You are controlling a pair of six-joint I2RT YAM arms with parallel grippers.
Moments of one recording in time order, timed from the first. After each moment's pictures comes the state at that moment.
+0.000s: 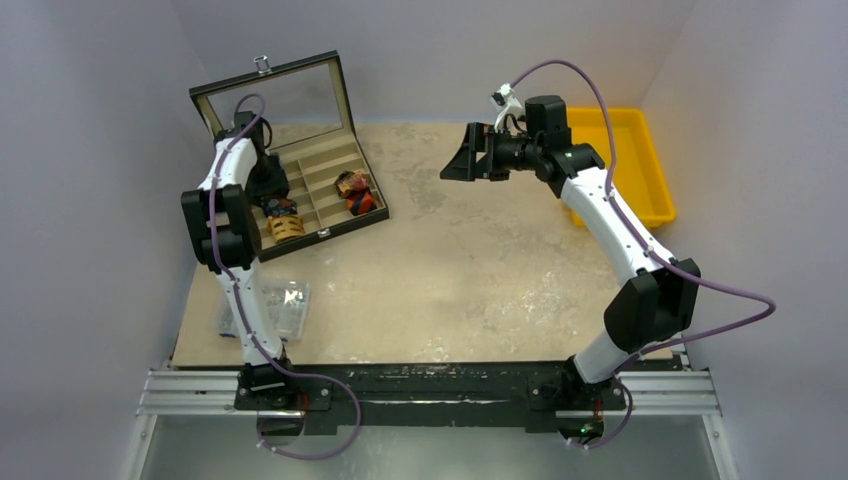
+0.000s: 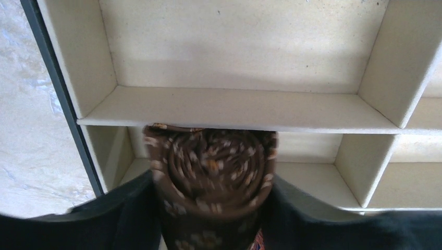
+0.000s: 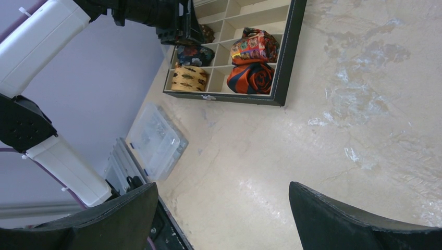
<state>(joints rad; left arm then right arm) 0.19 2.25 1.92 -0.93 -0.11 -0.23 0.33 1.60 1.56 -0.52 -0.66 0.37</state>
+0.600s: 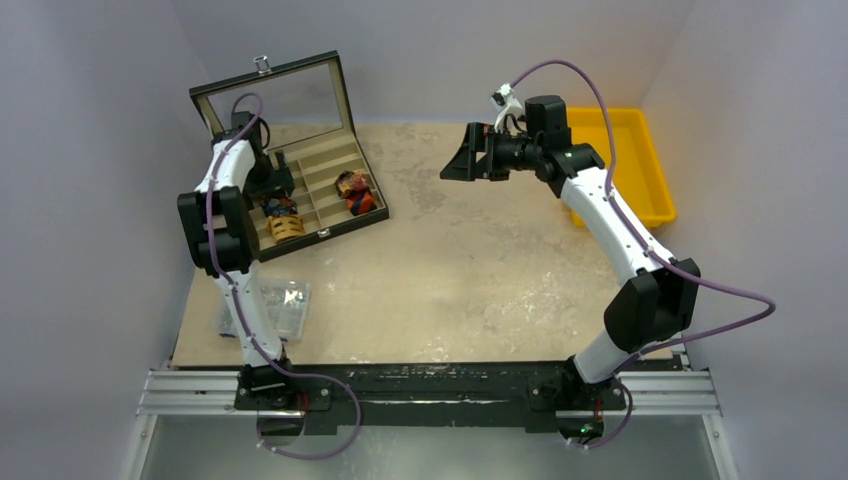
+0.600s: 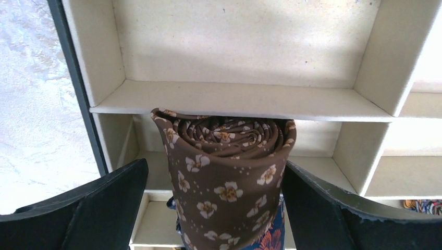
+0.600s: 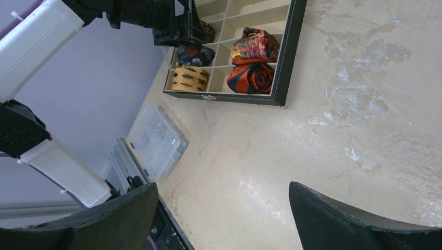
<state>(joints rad) 0.19 2.20 1.87 -0.88 -0.11 -0.23 0.33 1.60 1.56 -0.52 -0.66 0.38</state>
